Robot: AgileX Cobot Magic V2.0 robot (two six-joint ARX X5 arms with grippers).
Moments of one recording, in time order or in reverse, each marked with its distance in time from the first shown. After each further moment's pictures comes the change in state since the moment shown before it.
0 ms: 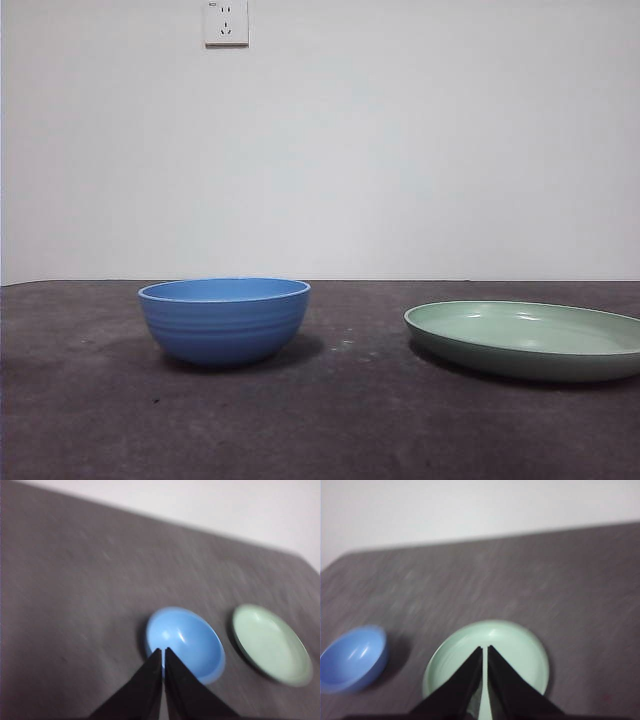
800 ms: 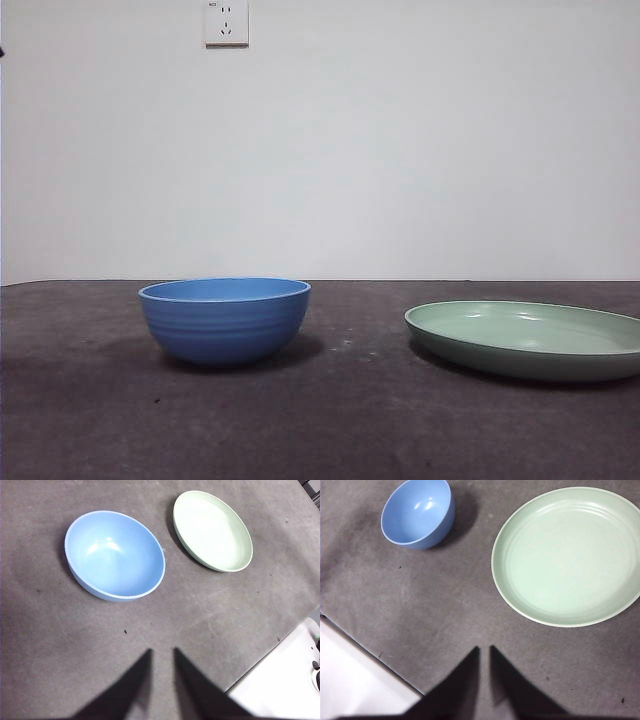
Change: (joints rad) left arm -0.118 0.276 0.177 -0.303 0.177 0.263; right arm 0.097 0.344 0.216 -0.454 -0.189 -0.248
